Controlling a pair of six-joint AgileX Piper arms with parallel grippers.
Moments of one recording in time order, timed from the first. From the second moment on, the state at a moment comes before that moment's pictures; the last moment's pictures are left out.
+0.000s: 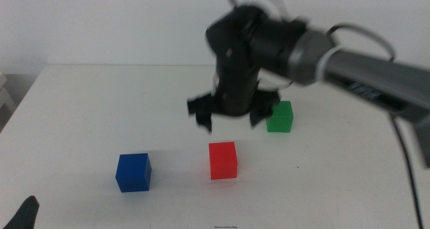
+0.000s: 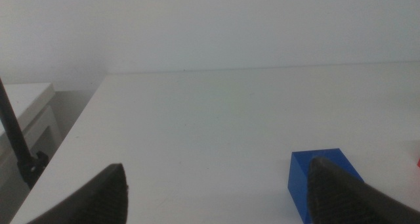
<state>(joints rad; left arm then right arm) -0.05 -0.01 0.03 -0.01 0.18 0.01 0.76 2.09 -1.91 -0.17 1.22 0.64</state>
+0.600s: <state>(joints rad) -0.05 -0.01 0.03 -0.01 0.18 0.01 0.44 2.06 -1.94 -0.20 1.15 0.44</state>
